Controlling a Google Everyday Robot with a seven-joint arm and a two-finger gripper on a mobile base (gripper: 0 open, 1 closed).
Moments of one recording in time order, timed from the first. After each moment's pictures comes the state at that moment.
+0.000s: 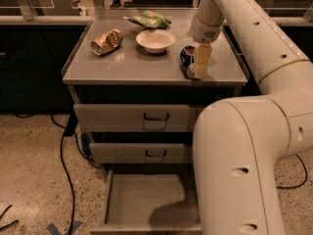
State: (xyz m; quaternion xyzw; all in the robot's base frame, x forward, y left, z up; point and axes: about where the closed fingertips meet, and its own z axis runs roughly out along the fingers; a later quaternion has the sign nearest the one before) arm 0.760 -0.143 0.847 -0.73 0.67 -0.03 0.14
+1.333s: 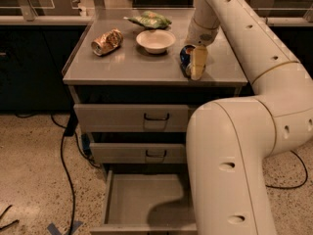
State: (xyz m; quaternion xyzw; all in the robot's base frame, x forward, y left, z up) arm 0.765 -0.135 0.829 -0.71 0.69 -0.02 0.13
